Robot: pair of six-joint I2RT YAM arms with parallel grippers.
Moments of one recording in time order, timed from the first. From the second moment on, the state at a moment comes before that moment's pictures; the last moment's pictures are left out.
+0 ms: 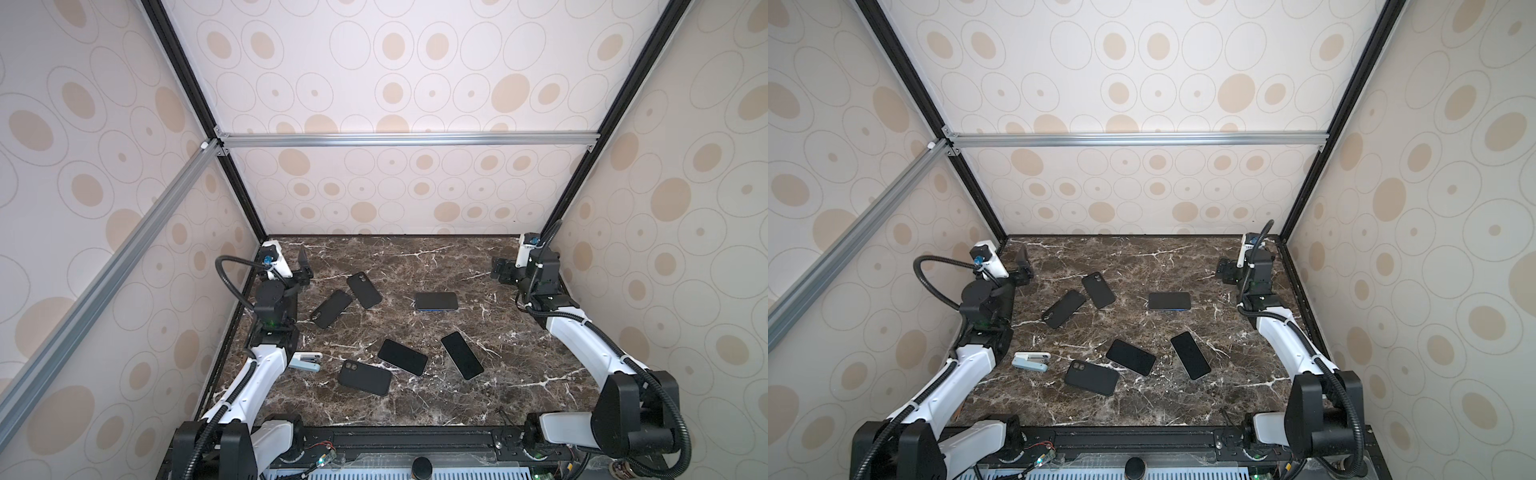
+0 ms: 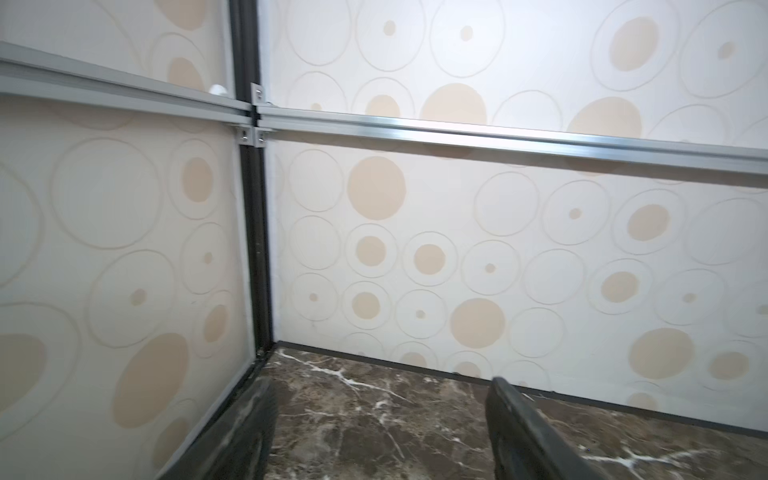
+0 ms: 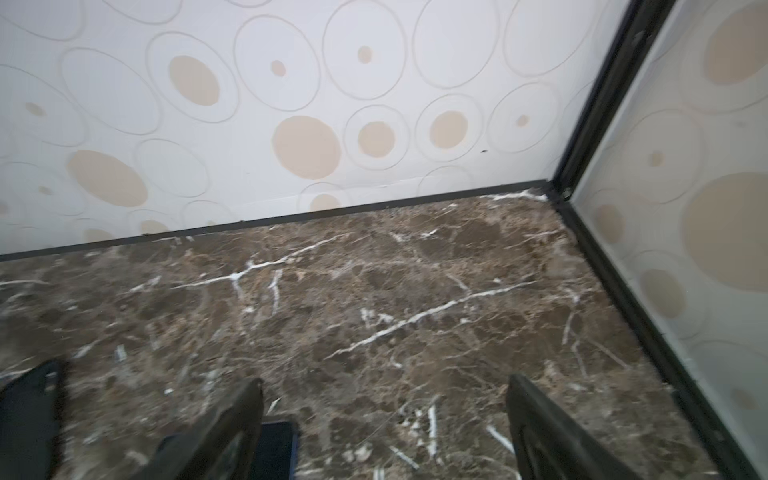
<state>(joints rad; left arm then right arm) -0.07 1.10 0.68 0.56 -0.15 -0.10 0.07 1.33 0.96 -0.04 0.02 0.19</state>
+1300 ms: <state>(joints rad) -0.63 1.08 0.69 0.05 0.21 0.05 0.72 1.11 1.09 -1.01 0.02 0.34</state>
